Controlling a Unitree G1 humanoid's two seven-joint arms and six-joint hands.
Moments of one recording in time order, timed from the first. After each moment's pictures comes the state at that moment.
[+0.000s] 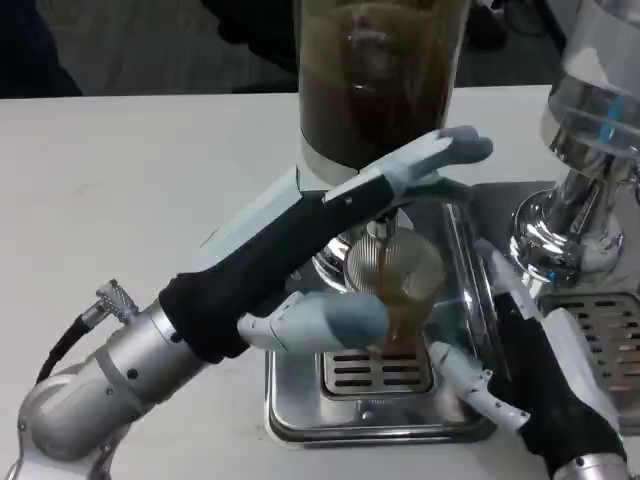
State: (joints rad) left arm -0.12 0.36 -0.16 -0.02 -0.15 -0.62 -0.62; right arm 0.25 -0.22 0.21 0.00 -0.43 -0.19 -0.20
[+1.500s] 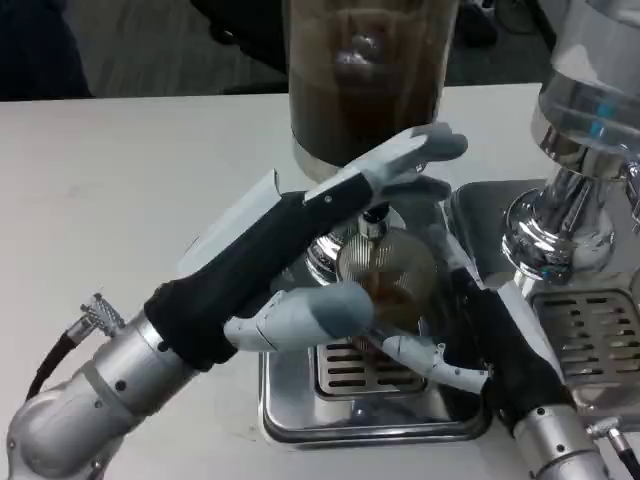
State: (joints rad) left arm -0.06 0.36 -0.14 -0.07 -0.14 -0.58 -0.58; right arm 0.03 -0.14 0.17 0.26 -0.27 -0.26 -0.03
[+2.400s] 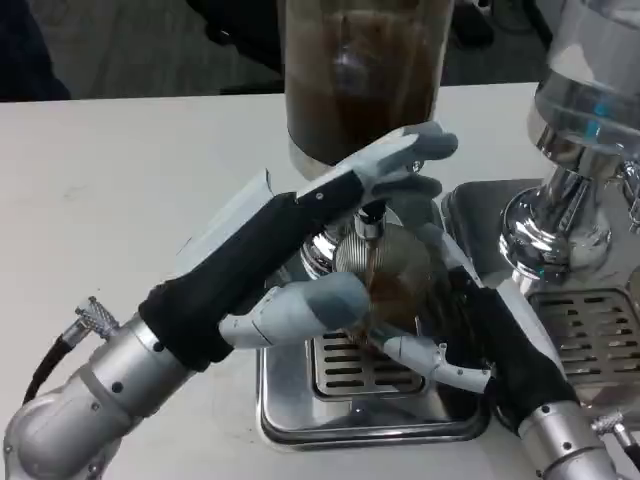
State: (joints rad) left arm -0.05 0.36 -0.13 -0.09 -0.14 -0.55 -0.55; right arm 0.03 -0.16 0.18 0.24 -0.24 -0.27 0.03
